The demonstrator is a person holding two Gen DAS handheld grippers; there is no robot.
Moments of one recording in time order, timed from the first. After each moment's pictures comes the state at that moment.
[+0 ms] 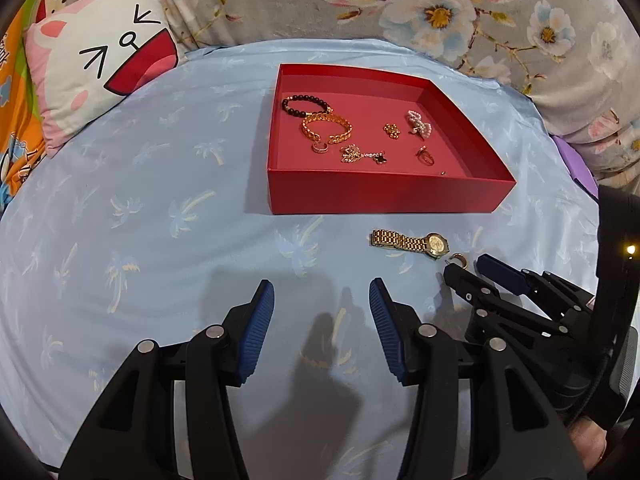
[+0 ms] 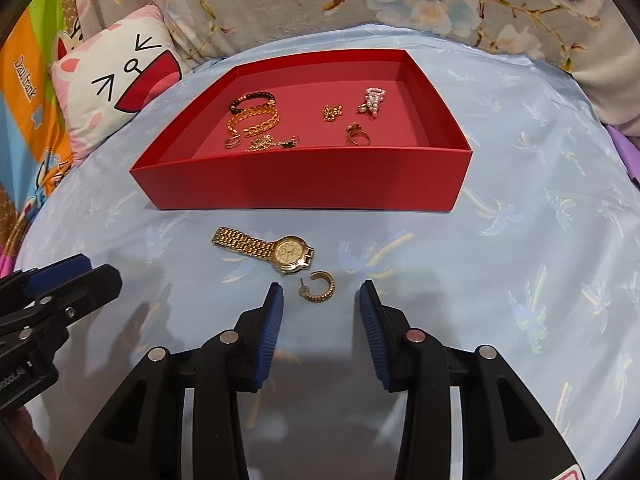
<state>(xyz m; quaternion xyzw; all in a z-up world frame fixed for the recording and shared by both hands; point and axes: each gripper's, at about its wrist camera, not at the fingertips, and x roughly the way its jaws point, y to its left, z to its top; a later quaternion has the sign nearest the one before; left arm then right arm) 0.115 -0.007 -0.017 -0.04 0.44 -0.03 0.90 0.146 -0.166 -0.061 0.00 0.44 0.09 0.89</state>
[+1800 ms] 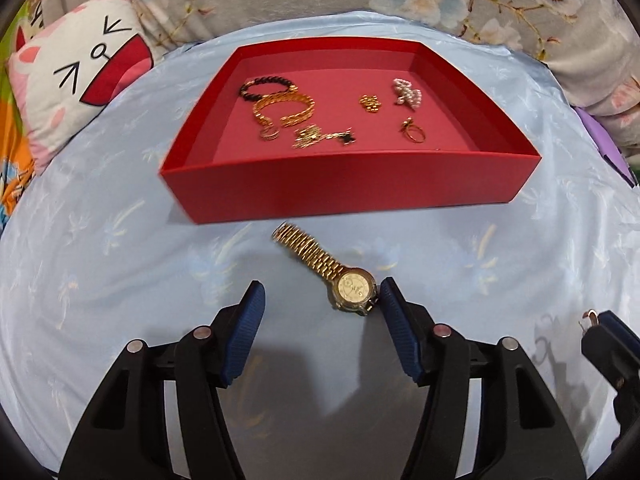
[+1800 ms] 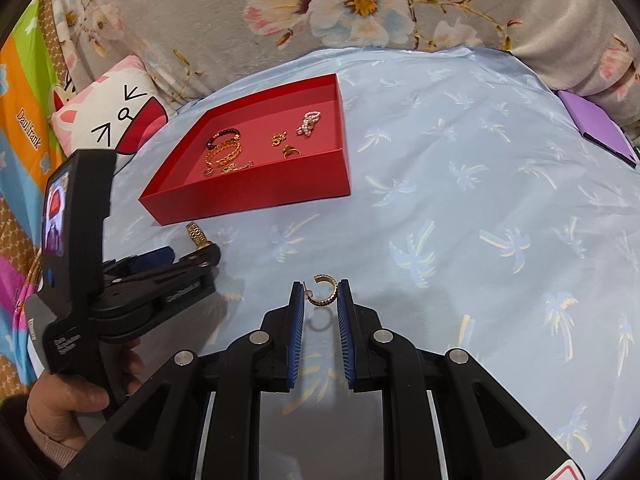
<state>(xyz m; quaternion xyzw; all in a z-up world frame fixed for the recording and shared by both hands) 0.154 -0.063 -0.056 0.00 0.46 0.00 0.89 0.090 -0.242 -0.028 0.07 0.42 0.08 0.90</state>
